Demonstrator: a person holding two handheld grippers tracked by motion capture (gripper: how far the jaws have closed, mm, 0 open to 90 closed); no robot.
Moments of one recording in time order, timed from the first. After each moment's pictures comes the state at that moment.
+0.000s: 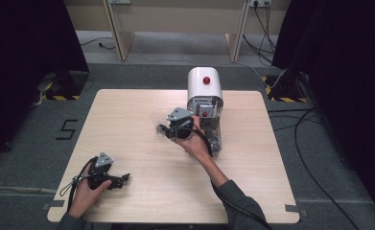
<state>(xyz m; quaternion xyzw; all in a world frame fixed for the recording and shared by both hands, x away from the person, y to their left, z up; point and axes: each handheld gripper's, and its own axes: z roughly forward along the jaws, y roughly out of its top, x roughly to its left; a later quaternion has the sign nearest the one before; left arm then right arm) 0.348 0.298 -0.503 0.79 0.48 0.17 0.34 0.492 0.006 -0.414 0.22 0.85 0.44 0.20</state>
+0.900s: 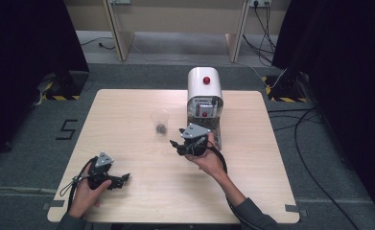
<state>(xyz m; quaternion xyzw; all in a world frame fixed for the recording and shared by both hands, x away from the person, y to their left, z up) 0.348 0.298 -0.503 0.79 0.48 0.17 0.34 0.446 -0.042 -0.428 0.21 0.84 0.46 0.19</state>
